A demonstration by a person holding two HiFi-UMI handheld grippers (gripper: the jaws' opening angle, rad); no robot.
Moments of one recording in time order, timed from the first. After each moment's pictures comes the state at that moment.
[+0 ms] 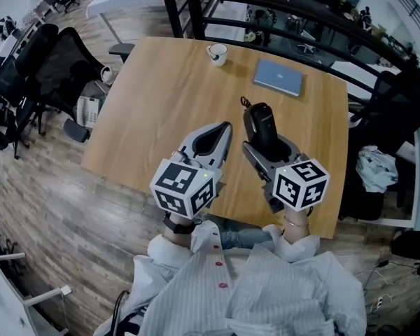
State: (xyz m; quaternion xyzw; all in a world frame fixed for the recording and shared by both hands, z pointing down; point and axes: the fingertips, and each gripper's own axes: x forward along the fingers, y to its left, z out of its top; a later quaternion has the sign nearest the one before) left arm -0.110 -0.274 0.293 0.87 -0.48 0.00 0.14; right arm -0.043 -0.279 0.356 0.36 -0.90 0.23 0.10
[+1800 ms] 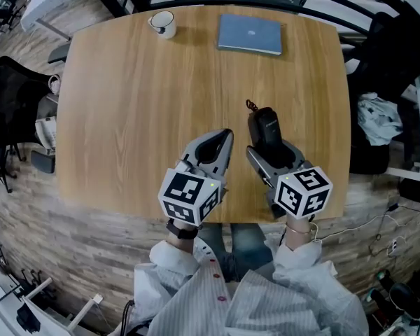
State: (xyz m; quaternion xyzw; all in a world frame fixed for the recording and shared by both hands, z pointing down) left arm -0.029 -0.327 0.455 0.89 -0.38 0.09 0.22; right arm 0.043 -0.302 0.499 0.46 -0.81 0.34 0.14
